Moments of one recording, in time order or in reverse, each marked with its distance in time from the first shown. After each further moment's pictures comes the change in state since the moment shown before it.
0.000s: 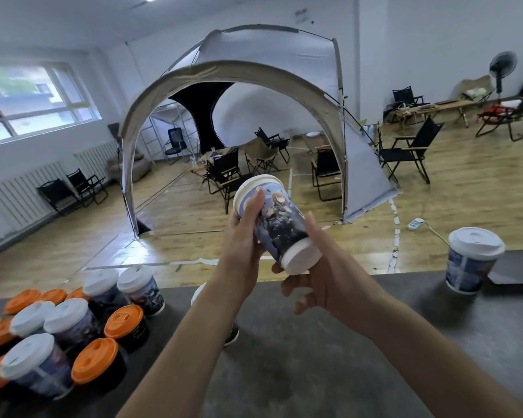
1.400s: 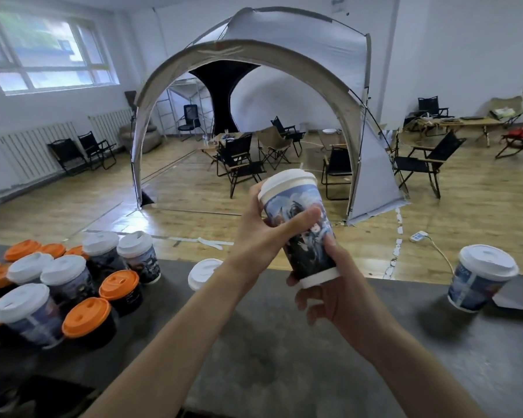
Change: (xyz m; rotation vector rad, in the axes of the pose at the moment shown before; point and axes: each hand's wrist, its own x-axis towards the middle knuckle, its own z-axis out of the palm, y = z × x) left_hand -0.016 -0.018 -0.004 0.239 0.040 0.146; right_hand -0.005 0.034 -0.014 -0.024 0.069 0.011
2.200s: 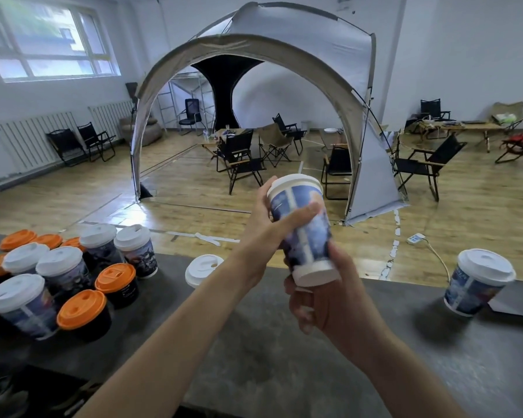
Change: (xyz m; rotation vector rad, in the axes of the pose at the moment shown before) left_hand 0.010 -0.009 0.004 -0.038 -0.032 -0.113; right_hand 0.002 0.010 0.001 0.119 -0.021 0.057
